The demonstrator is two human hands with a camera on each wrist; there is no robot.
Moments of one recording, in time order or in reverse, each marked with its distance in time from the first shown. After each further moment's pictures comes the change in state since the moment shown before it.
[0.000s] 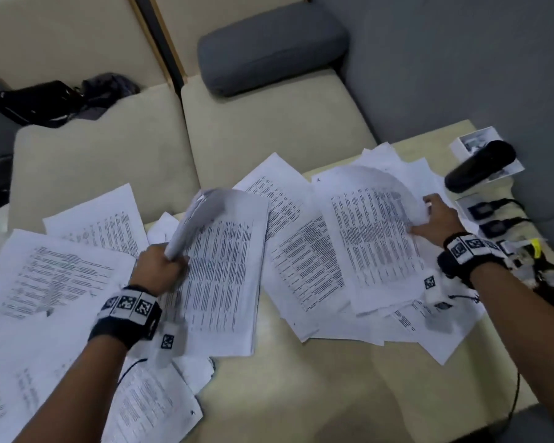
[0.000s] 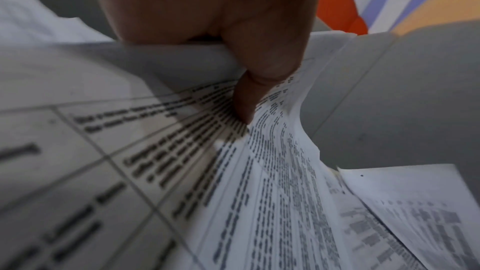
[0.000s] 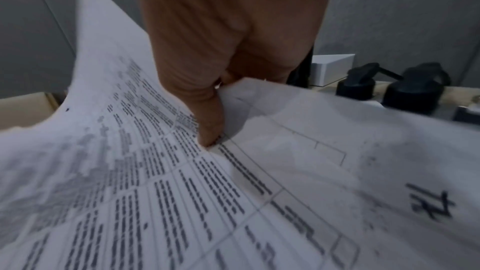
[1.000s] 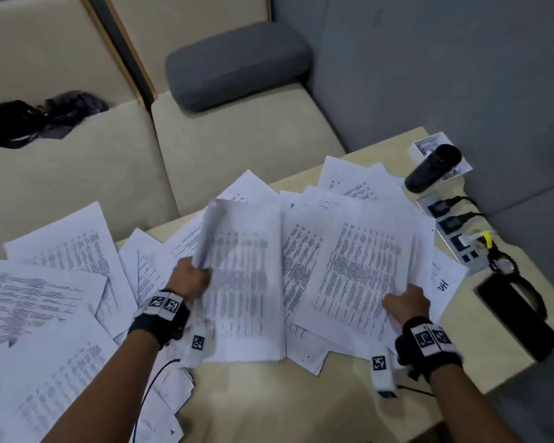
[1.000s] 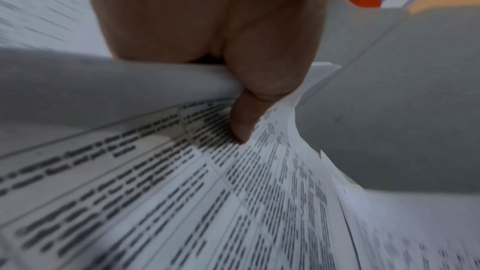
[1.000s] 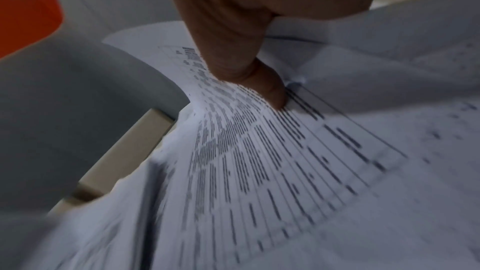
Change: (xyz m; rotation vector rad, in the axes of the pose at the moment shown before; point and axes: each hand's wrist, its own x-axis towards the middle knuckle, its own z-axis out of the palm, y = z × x) left_hand 0.000 0.047 0.085 -0.180 -0.148 -0.089; right_hand -0.132 0.035 0.065 0.391 0.051 0.584
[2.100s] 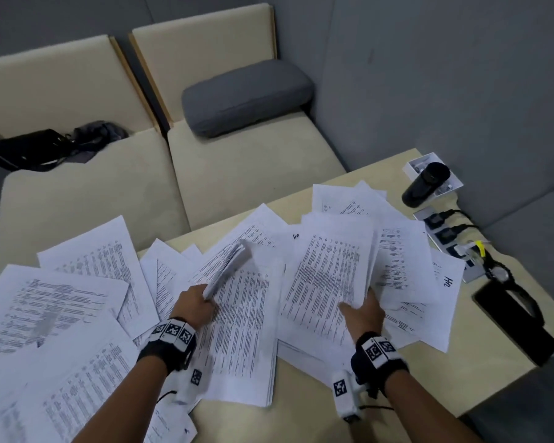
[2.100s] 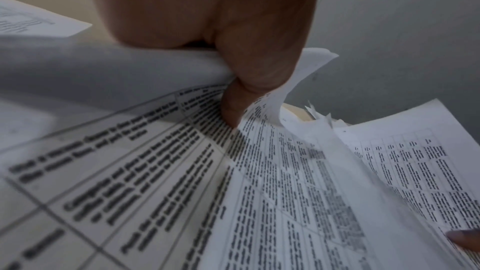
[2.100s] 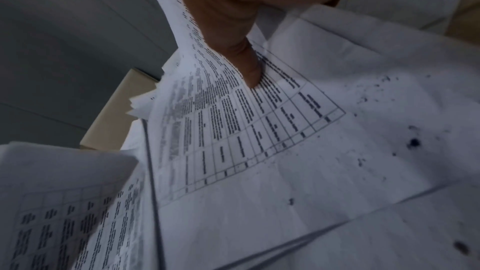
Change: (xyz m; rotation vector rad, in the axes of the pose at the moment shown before) left_hand -0.020 -0.043 -0.016 0.371 -0.072 0.174; right_hand -0.068 -0.002 0.063 0.256 0.002 -0.301
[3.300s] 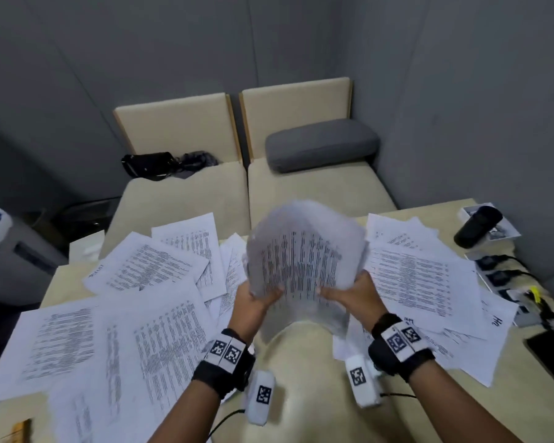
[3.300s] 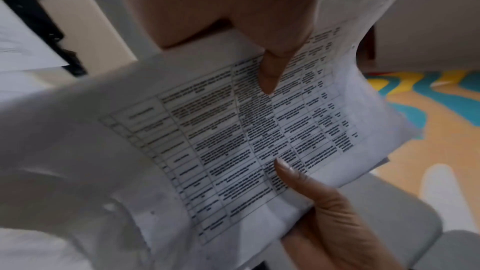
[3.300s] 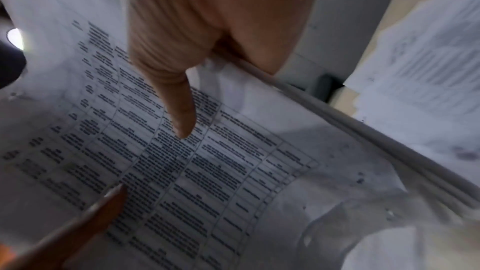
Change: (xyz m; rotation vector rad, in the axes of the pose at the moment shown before) left_hand -0.190 0.045 -0.019 -1.097 0.329 0.332; right_hand -0.109 -0.086 -0.005 0.201 -0.666 -0.413
